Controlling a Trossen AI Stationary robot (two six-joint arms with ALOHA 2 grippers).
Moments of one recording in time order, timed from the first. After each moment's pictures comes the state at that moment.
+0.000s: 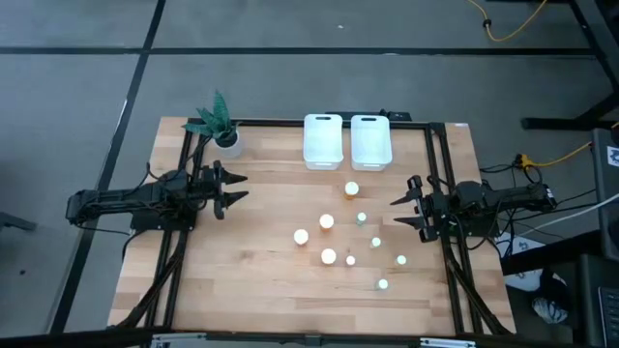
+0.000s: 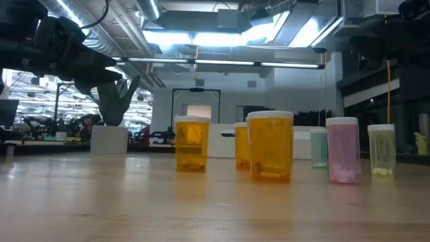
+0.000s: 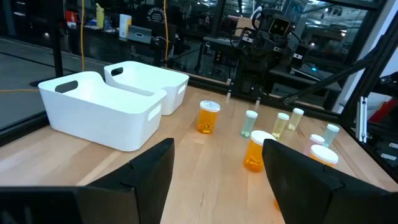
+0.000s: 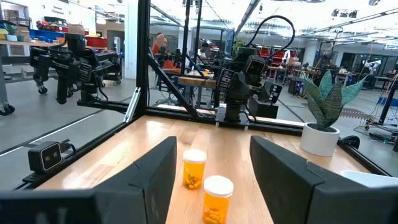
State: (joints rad) left arm 0.16 0.09 0.01 0.04 -0.06 -0.23; right arm 0.16 0.01 0.01 0.11 -0.02 -0.09
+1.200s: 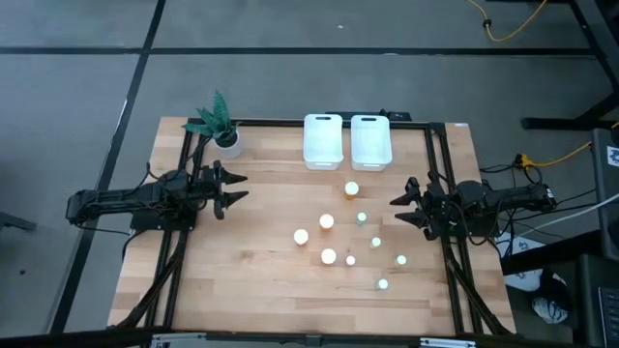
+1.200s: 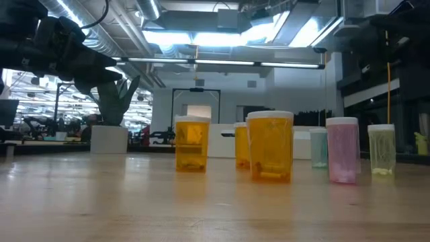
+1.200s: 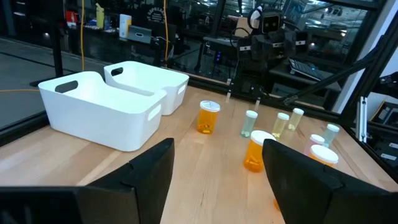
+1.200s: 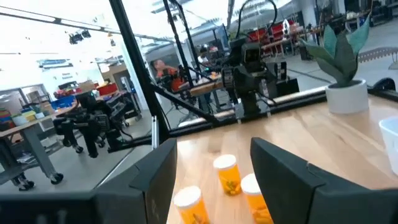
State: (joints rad) left arm 0.16 0.09 0.01 0.04 -0.06 -0.23; right arm 0.16 0.01 0.01 0.14 0.01 0.31
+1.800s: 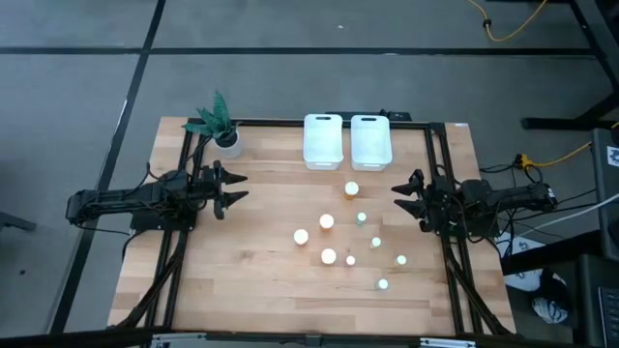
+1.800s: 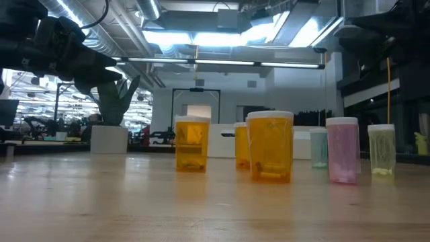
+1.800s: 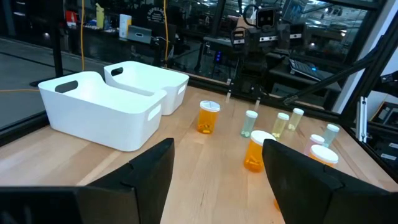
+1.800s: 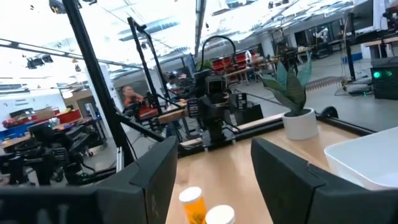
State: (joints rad) left arm 0.16 0.09 0.01 0.04 -0.06 -0.23; right arm 0.16 0.03 0.01 0.23 0.19 0.28
